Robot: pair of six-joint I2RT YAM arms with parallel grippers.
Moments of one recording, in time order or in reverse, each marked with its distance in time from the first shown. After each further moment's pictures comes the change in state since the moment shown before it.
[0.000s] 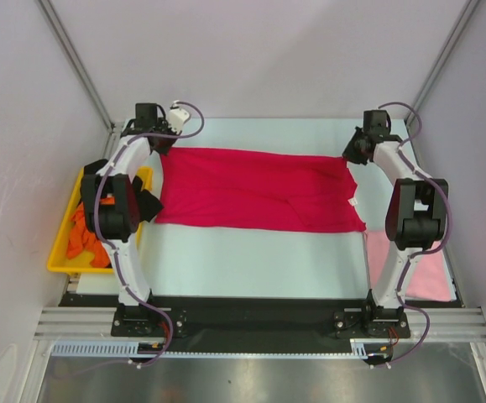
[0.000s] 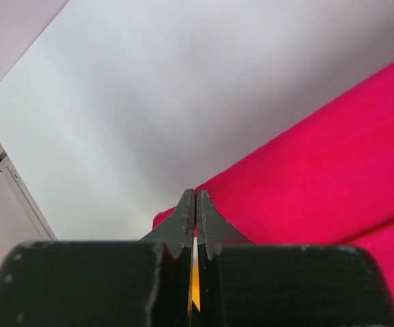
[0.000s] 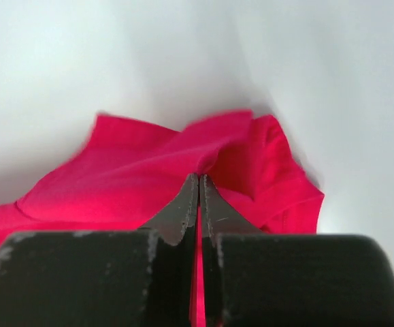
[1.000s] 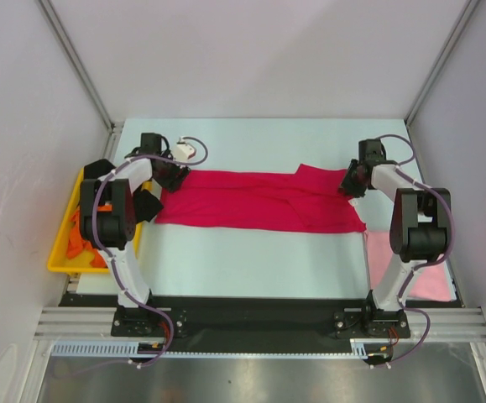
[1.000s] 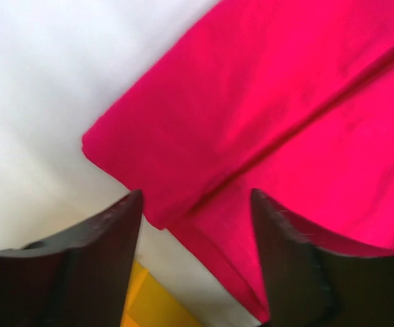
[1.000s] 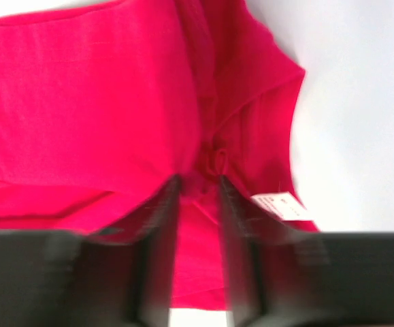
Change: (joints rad) left arm 0.000 -0.099 -0.367 0.039 0.056 0.076; right arm 0.005 -0.125 -0.351 0.024 -0.018 0.016
